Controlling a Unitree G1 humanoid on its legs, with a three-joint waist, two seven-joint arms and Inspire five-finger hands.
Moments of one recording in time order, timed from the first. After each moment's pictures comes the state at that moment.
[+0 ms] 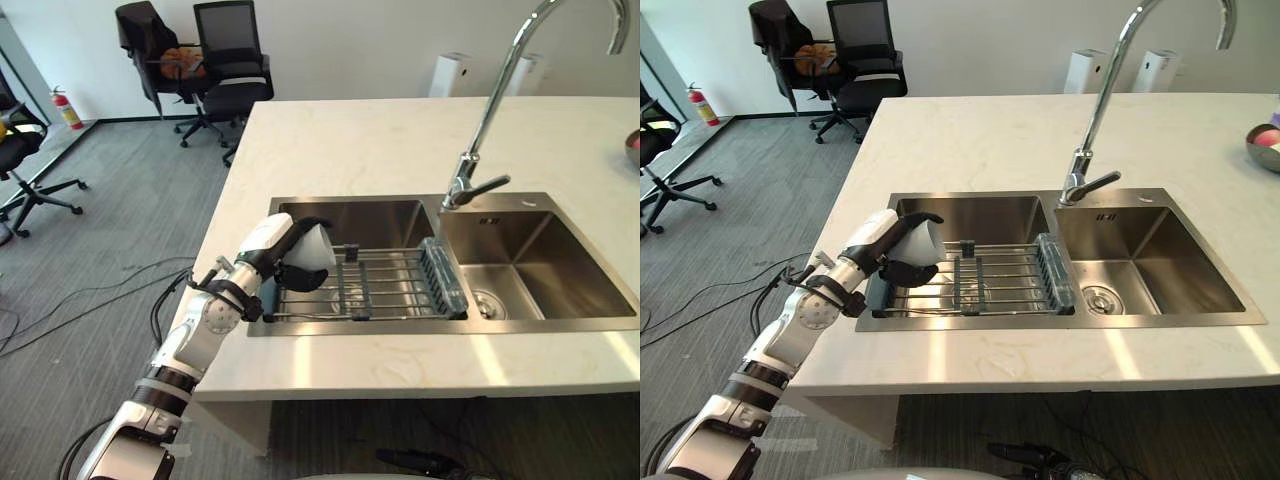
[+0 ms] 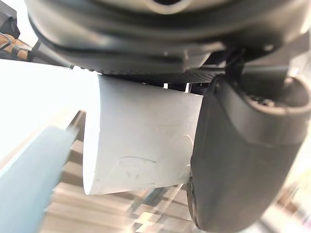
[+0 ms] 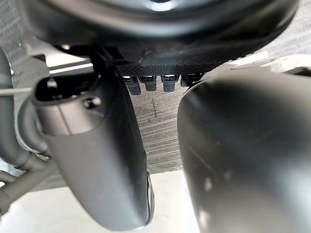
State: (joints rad) left arm -0.29 0.45 -0.20 0.08 0.34 -0.24 -0.13; right arm 0.07 -0.18 -0.08 1.01 0.23 0.34 0.24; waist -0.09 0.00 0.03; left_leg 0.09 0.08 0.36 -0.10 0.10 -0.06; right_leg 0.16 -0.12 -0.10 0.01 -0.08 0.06
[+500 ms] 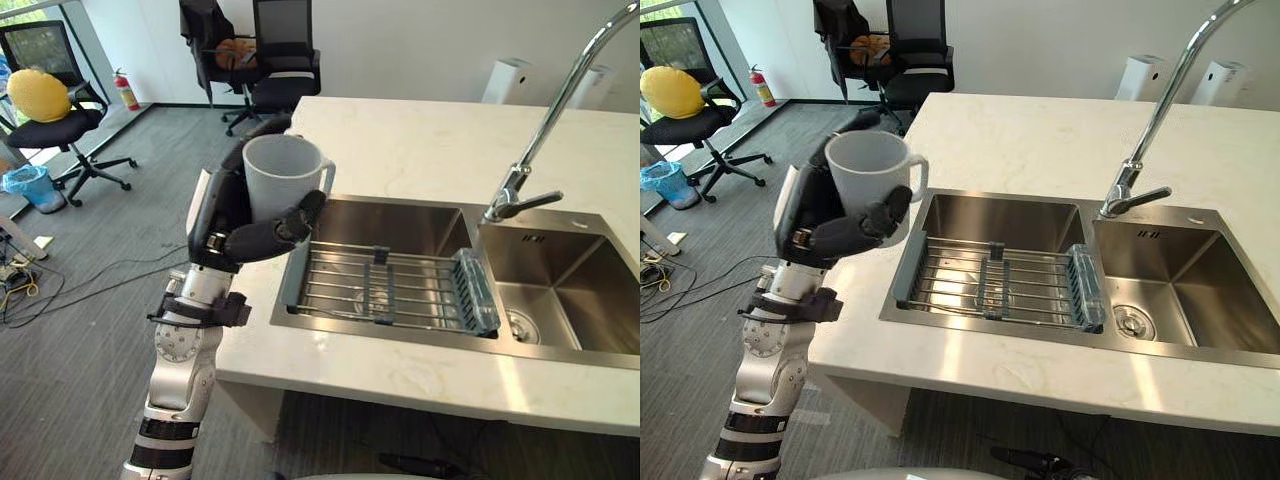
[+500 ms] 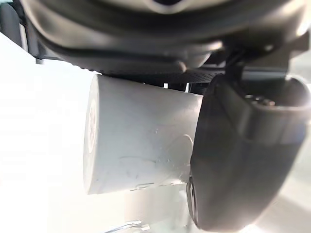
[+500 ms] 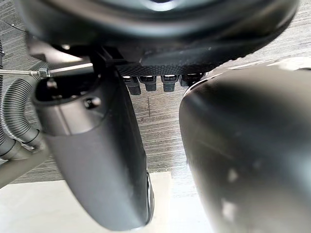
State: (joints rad) left arm -0.10 0.25 0.00 -0.31 -0.46 -0.30 -0.20; right arm 0.07 -0.19 -0.08 1.03 0.28 0.38 0.22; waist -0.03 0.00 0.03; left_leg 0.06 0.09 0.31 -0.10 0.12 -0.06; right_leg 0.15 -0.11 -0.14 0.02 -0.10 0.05
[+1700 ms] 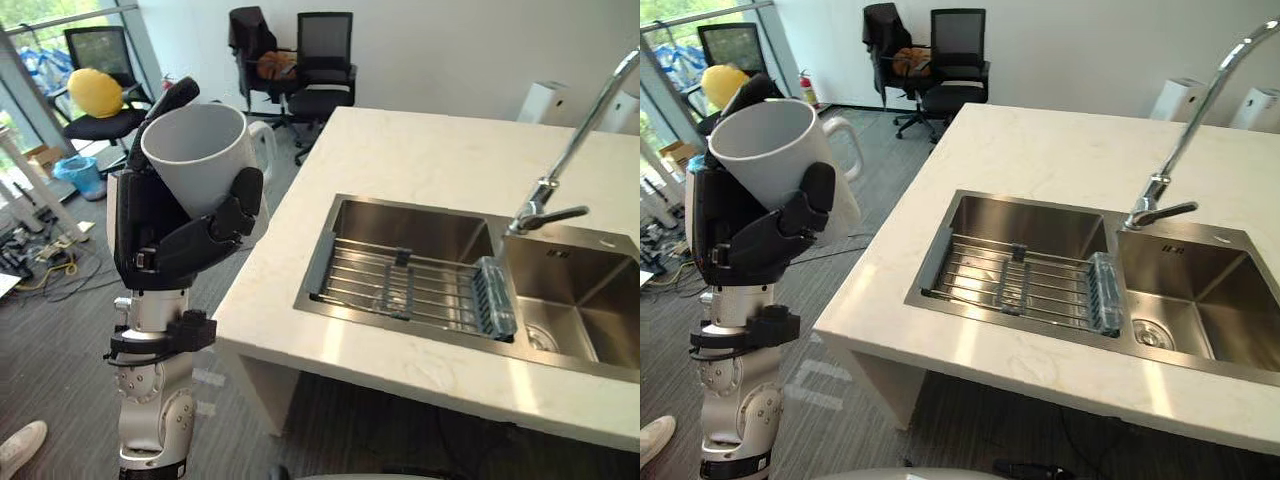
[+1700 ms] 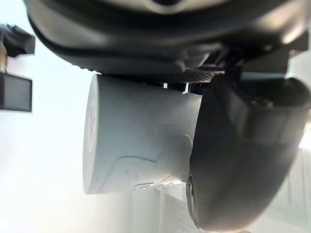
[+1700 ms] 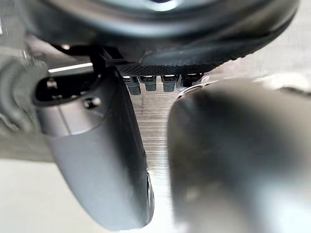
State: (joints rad) left arm 0.17 0.14 0.18 -0.53 -0.39 -0.26 -0.13; right arm 0.10 -0.18 -0.15 1.05 0.07 0.37 0.31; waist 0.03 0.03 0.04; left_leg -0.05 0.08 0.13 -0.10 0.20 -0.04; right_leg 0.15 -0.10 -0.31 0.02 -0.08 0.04
